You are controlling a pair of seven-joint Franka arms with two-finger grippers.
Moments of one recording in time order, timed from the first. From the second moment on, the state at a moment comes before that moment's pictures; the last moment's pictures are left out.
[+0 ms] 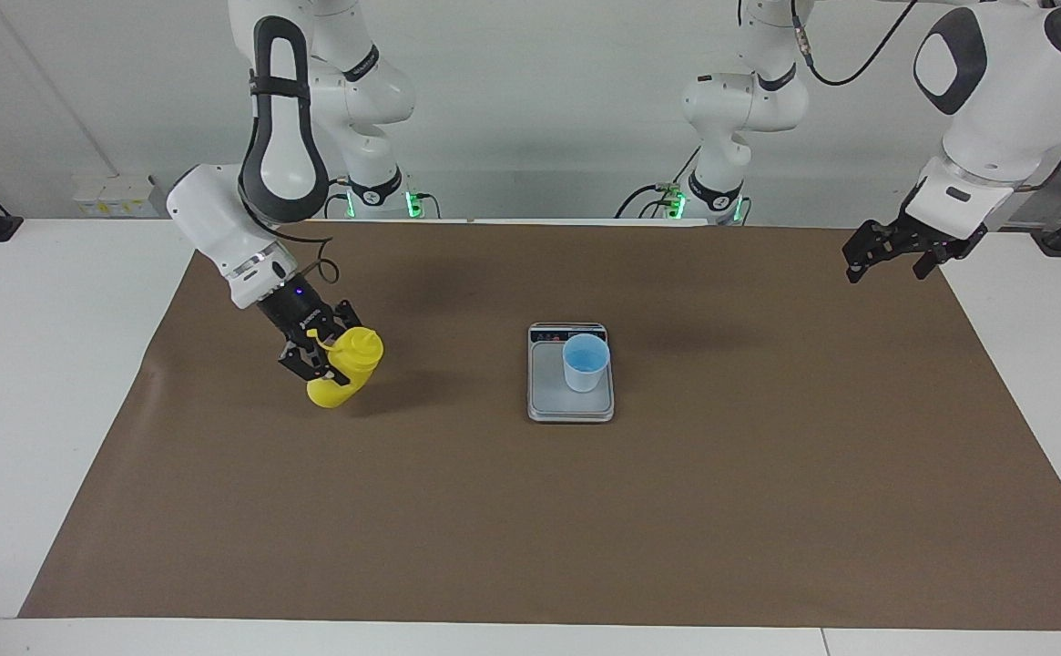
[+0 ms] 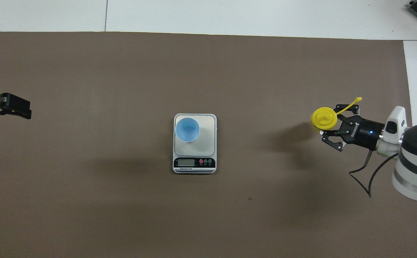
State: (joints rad) left arm -0.16 0.05 0.13 -1.56 0.03 1.56 -0.01; right arm -0.19 0.06 0.01 -2.27 1.25 2.23 -2.28
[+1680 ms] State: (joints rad) left arm -0.16 0.05 0.13 -1.56 0.03 1.56 -0.01; right arm -0.25 0.14 0.01 -2.27 1.31 2.16 -2.35
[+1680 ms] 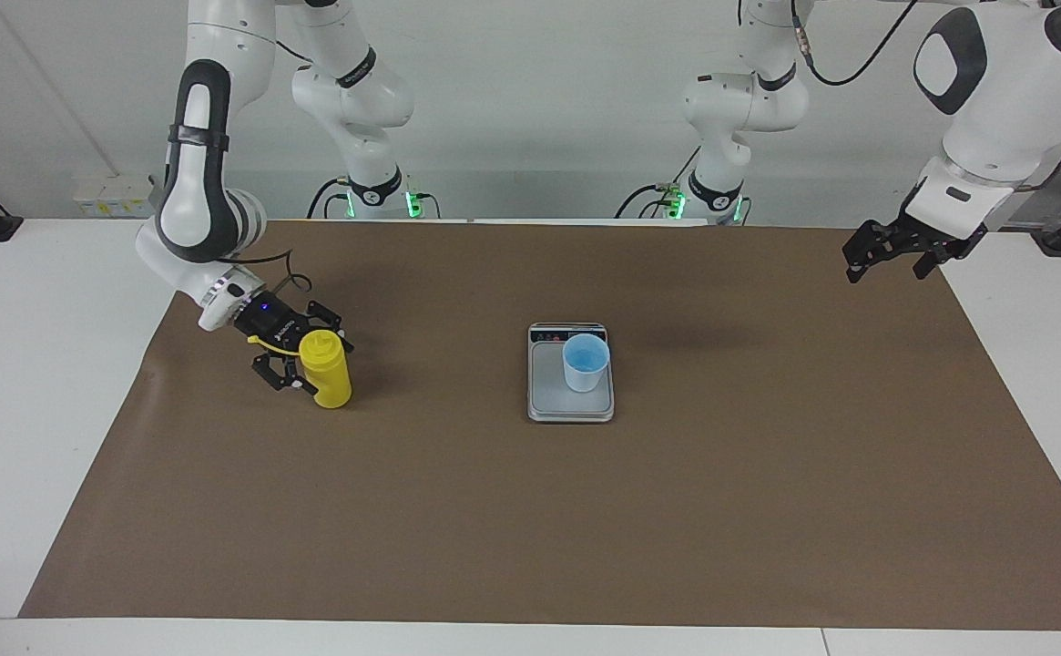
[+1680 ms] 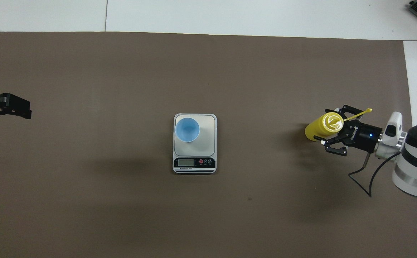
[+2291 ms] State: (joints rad) left arm -0.16 0.05 0.13 -1.56 0.03 1.56 -0.01; right arm -0.32 0.14 0.01 -2.27 1.10 2.18 -2.35
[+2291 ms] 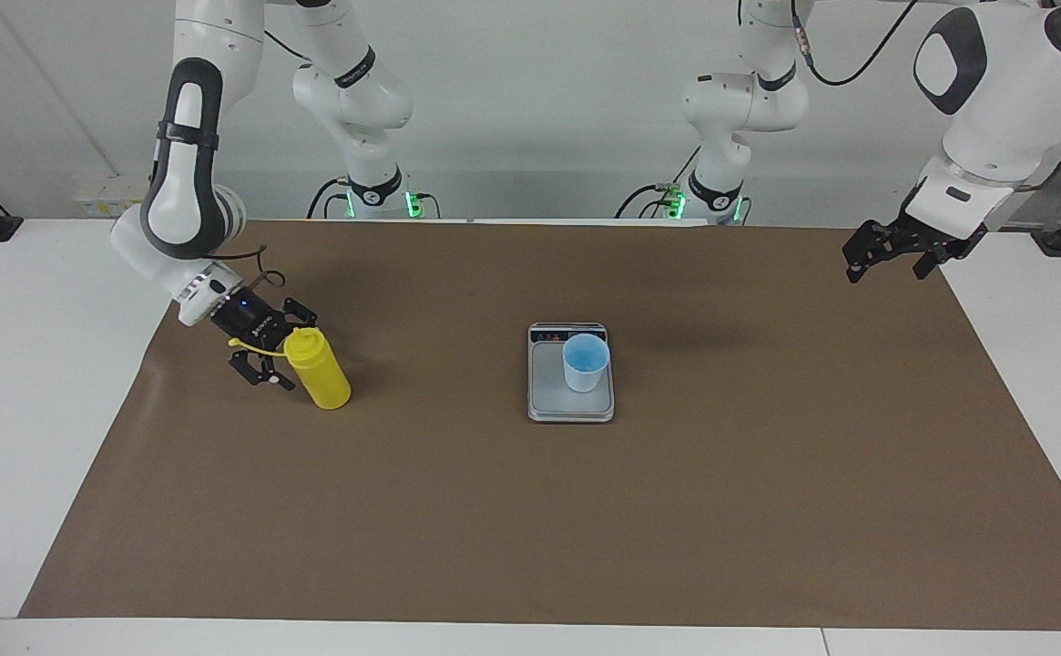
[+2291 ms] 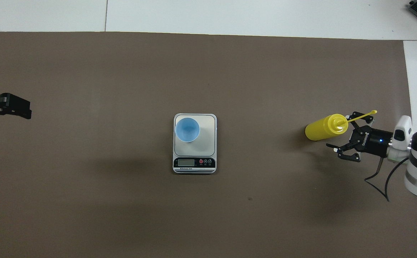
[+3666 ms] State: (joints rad) left arm -0.16 0.05 0.13 -1.56 0.03 1.56 -0.01; right arm -0.39 -0.06 0.01 -2.20 0.49 2.14 -1.73
